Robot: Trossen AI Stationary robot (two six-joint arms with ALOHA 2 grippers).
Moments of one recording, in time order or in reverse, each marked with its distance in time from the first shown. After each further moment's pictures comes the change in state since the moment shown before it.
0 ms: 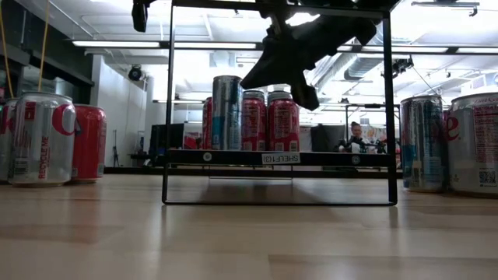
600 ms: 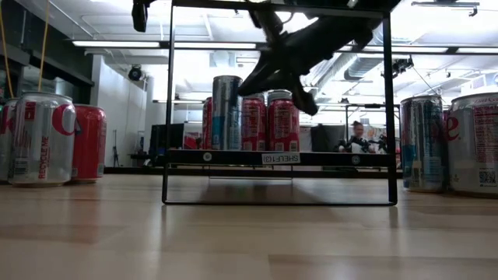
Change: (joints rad) left arm 0.000 0.000 0.000 0.000 0.000 0.000; right arm 0.007 0.031 0.001 0.032 0.084 0.116
